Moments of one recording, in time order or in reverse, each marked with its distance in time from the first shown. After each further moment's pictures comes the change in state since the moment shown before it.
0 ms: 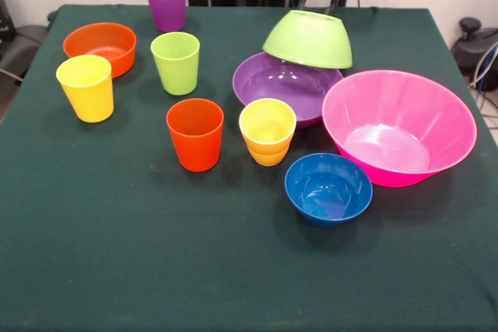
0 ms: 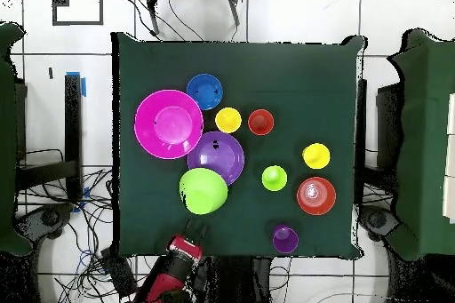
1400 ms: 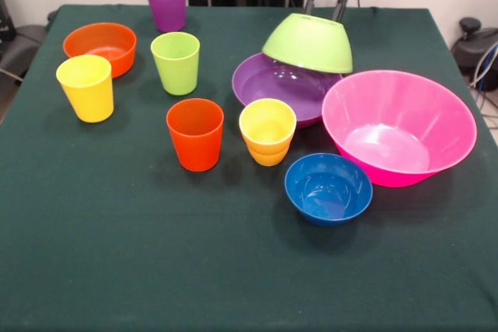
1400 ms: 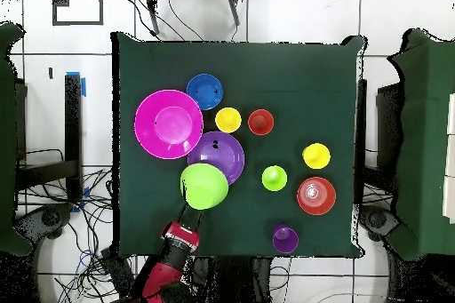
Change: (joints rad) arm -0.042 -0.063 -0.082 -0.027 -0.030 -0.019 0.000
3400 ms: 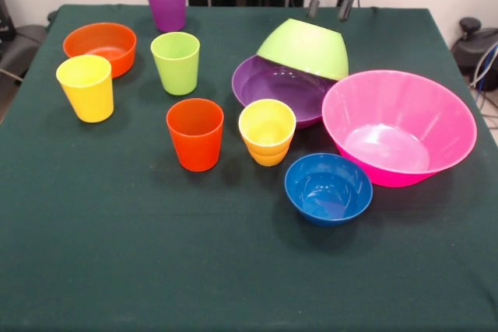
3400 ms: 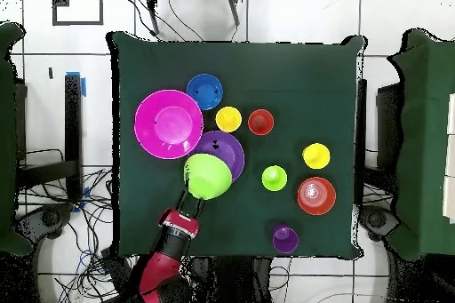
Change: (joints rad) arm -0.004 -0.011 -0.066 -0.039 0.046 0.000 0.000
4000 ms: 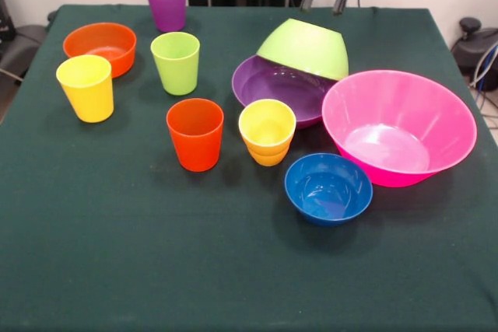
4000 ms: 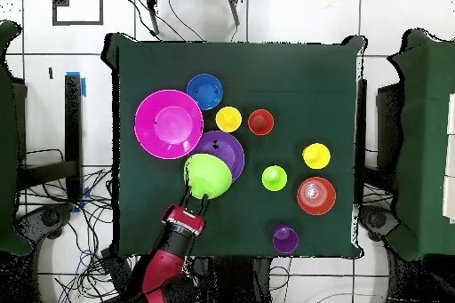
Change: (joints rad) arm -0.038 -0.022 -0.029 0.000 -0.027 0.000 0.000
